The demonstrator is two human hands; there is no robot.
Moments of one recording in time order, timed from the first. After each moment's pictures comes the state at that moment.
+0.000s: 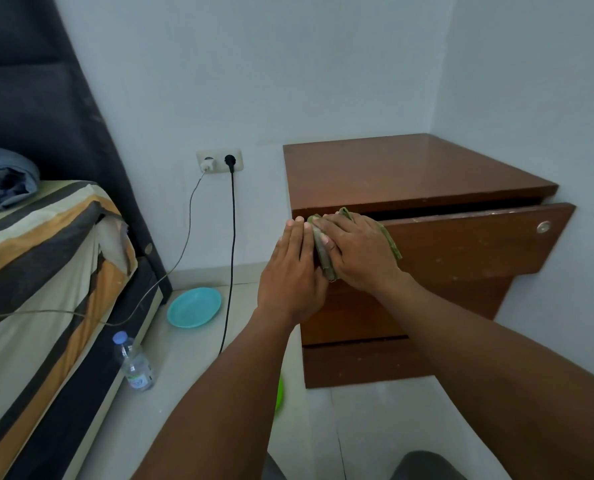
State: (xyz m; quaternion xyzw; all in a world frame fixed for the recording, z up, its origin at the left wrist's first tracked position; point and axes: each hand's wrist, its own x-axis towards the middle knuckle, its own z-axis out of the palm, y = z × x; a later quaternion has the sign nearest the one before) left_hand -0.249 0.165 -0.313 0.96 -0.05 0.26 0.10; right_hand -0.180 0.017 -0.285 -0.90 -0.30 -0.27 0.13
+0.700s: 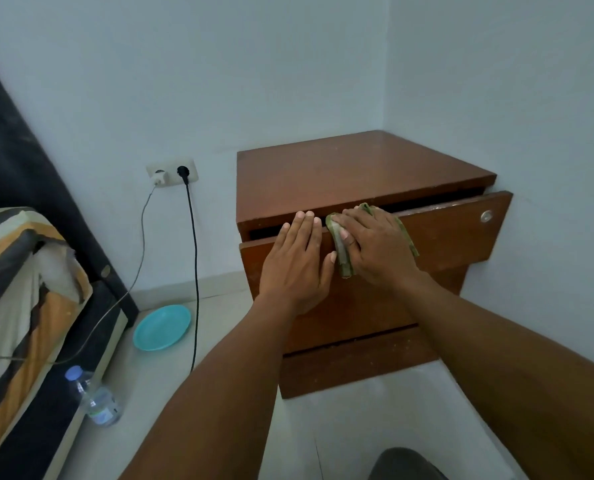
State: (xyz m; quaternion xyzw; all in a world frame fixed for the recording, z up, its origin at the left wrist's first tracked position) left_hand -0.208 0.089 -0.289 0.97 -0.13 0.22 0.02; right_hand -0.149 -0.089 -0.294 -0.92 -0.22 -0.29 0.14
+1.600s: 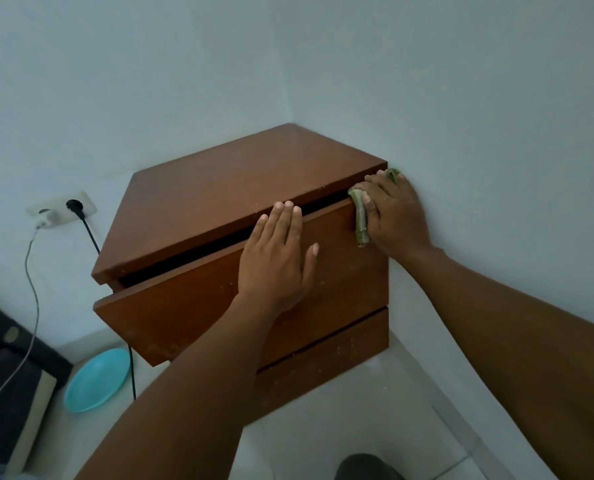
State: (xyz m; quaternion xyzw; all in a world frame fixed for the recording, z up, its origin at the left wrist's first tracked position) left_hand -0.138 -0.053 -0.287 0.95 -0.18 0.23 -0.04; right_hand -0.073 -0.286 -0.312 -0.89 -0.08 -0.39 0.22
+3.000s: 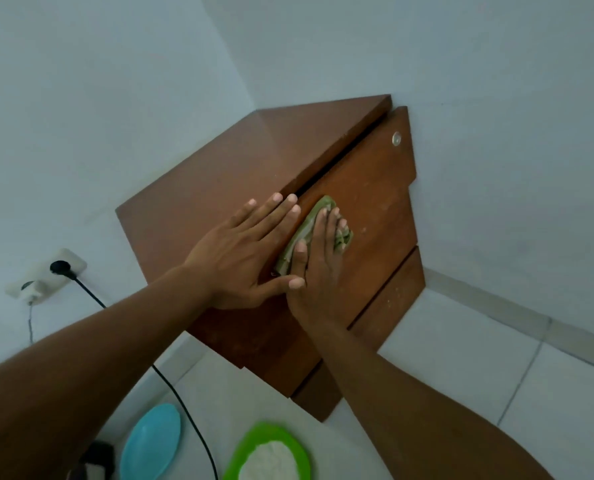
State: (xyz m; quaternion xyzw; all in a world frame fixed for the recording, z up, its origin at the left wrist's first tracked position) left_hand -0.102 0.119 -0.225 0.80 -0.53 0.10 -0.24; right_hand -0.123 0.025 -0.377 -0.70 0.15 -0.46 0.53
